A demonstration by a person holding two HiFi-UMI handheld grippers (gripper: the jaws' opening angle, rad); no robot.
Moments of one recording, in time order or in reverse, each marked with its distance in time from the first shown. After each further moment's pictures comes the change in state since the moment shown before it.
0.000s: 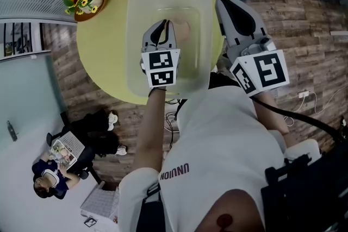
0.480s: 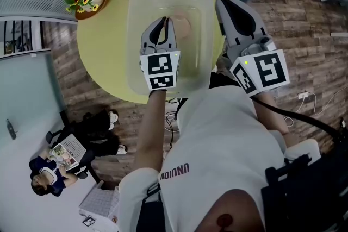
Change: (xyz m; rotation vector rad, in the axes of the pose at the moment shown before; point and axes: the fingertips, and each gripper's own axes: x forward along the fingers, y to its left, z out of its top) left arm -0.013 0.004 0.022 -0.004 -0.099 0.017; right arm 0.002 0.004 0.000 0.005 -0.001 0.013
